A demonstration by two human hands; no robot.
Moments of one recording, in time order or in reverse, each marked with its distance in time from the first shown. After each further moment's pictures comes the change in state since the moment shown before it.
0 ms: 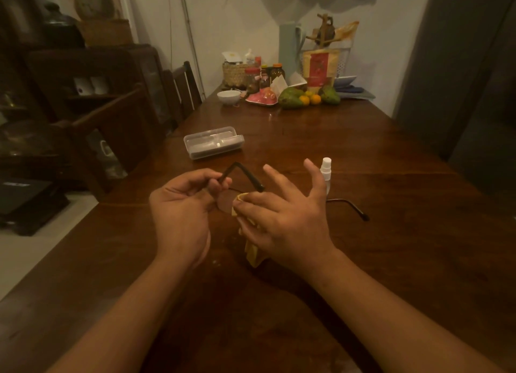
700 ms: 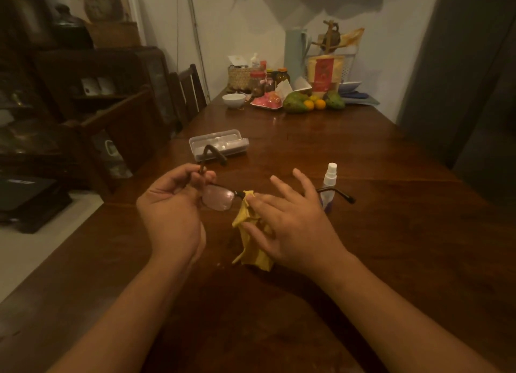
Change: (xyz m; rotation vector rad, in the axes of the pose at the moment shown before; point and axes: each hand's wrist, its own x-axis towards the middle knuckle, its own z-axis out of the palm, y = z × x) left_hand 0.006 0.011 0.000 -0.177 0.171 0.014; right_hand 0.005 0.004 -0.006 0.031 -0.278 0.016
